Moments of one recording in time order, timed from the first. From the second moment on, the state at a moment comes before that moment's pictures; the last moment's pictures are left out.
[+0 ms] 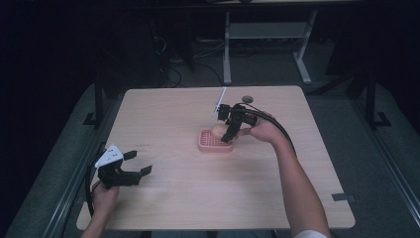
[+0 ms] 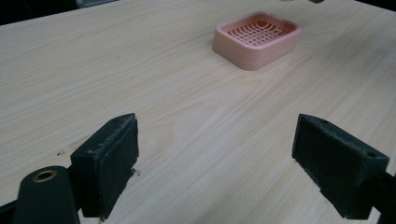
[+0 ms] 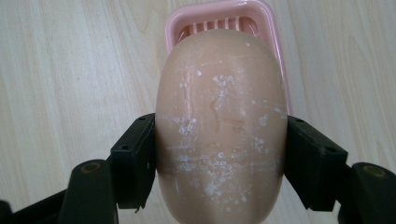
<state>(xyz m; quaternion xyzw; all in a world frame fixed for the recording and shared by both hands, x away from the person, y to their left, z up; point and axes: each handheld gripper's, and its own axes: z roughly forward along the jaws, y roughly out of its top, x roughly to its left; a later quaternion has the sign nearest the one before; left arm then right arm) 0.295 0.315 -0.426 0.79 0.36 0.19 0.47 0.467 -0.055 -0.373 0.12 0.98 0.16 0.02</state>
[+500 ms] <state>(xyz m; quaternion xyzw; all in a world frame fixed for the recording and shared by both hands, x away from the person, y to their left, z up) 0.295 0.314 -0.426 0.79 0.36 0.19 0.47 0.477 -0.035 -0.397 0.12 0.98 0.15 0.01</state>
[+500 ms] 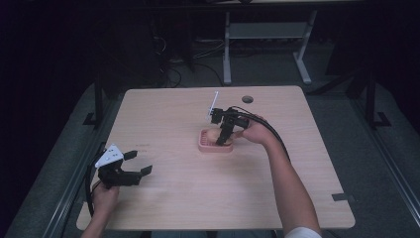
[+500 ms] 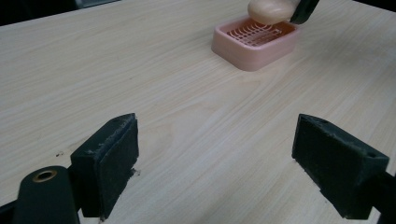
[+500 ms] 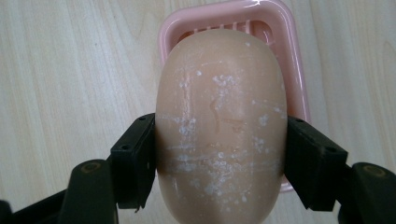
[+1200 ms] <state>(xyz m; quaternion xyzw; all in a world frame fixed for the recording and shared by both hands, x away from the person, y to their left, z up) 0.295 0.315 -0.426 0.78 0.36 0.19 0.47 0.487 -0.027 -0.412 0.13 0.98 0.14 0.00</state>
